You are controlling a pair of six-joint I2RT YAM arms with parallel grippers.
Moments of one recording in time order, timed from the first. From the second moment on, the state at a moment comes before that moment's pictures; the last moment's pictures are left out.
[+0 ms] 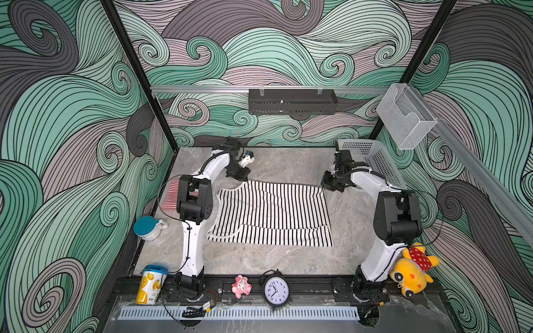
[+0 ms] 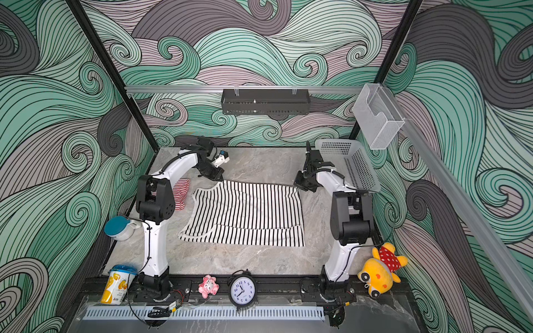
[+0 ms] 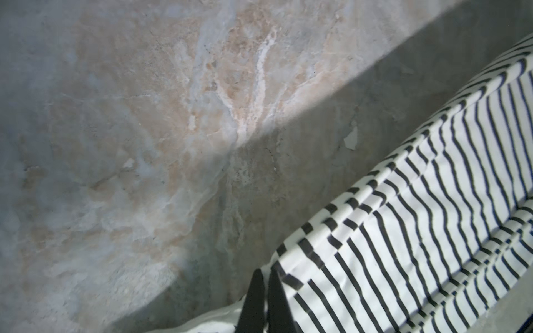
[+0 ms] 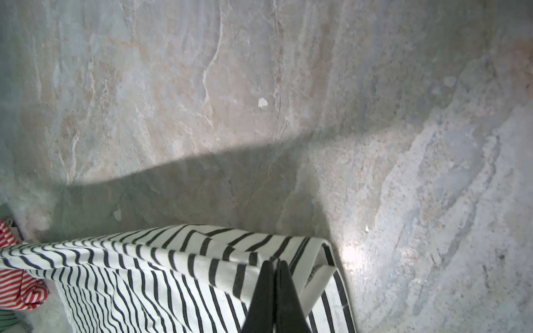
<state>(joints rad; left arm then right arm) -0.23 2.17 1.90 -1.06 0.32 0.33 0.09 1.81 1.33 -0.71 -0.22 0.43</state>
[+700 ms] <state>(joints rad) -0.31 1.86 1.37 -0.97 0.30 0.36 0.09 1.54 0.94 -0.62 -0.23 0.44</state>
